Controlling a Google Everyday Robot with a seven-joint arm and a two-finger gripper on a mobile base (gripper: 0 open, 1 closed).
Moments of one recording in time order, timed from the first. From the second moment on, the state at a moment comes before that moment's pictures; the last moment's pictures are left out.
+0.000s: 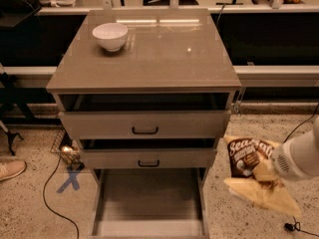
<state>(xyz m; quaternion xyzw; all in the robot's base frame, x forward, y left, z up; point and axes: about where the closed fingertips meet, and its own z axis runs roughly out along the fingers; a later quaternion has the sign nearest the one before) 0.415 -0.279 0.716 -0.14 0.98 0.05 0.16</state>
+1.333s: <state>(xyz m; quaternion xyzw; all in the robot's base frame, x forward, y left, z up) 0.356 -0.199 0.577 -0.20 0.97 0.13 0.06</state>
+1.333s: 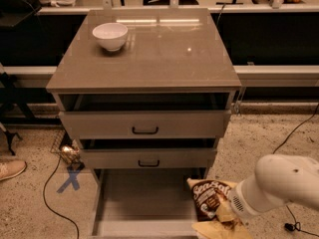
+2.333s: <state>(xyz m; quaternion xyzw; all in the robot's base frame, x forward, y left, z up) 0.307 -0.021 0.447 -0.34 0.92 0.21 -0.04</state>
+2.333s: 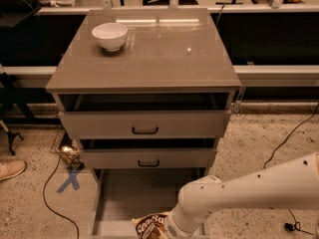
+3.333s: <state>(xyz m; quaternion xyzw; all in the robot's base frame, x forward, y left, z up) 0.366 0.056 0.373 -0.37 0.87 0.31 0.02</state>
